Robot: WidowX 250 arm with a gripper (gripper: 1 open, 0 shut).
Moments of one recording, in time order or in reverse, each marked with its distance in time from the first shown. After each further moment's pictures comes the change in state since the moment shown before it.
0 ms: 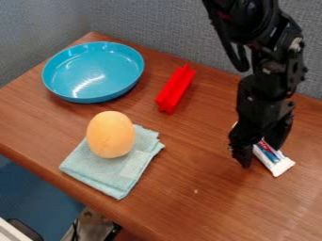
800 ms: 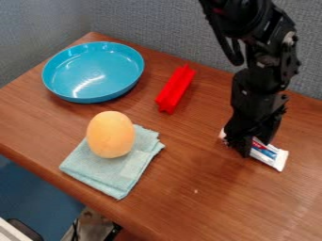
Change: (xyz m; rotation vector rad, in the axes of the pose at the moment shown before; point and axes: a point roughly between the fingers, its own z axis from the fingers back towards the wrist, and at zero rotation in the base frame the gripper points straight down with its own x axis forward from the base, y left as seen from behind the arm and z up) arm 0.010 -0.002 0.002 -0.005 -0.018 0.023
